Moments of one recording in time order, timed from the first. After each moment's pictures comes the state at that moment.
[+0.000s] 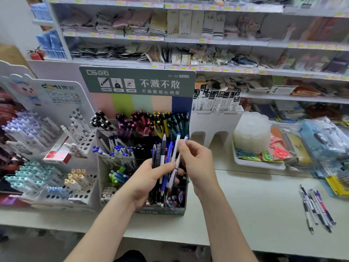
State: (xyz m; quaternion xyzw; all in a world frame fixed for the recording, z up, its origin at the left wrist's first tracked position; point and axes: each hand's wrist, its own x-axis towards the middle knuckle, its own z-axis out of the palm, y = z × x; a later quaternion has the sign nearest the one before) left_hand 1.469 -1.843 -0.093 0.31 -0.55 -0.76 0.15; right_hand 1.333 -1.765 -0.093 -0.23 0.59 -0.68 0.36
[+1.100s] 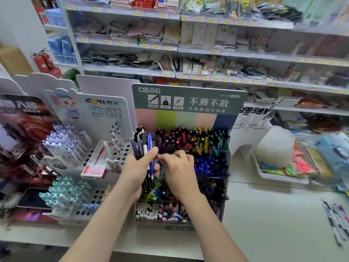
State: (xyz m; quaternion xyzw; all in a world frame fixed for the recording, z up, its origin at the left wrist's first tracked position) left_hand 1.548 -1.990 -0.092 0.36 -0.47 -0.74 0.33; right_hand 1.426 -1.912 -0.148 -0.56 0.77 -0.27 -0.13
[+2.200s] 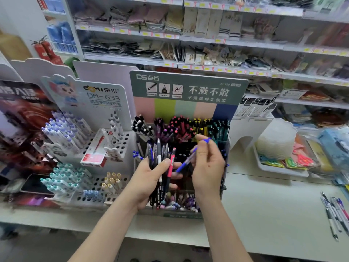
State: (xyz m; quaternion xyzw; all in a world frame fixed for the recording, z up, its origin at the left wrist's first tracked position) left_hand 1.557 -1.934 -0.099 0.32 -0.52 -0.76 0.20; right_hand 1.426 -1.852 -0.096 -0.23 0.64 -0.72 0.12
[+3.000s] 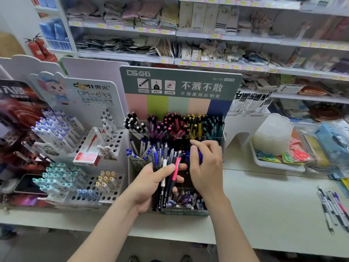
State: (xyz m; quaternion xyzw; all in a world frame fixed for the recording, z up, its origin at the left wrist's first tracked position) left_hand 1.549 -1.917 -0.099 0.30 -0.48 -0.81 0.13; right_hand 1.390 -1.835 -0.126 -0.39 0.79 -0.47 -0.08
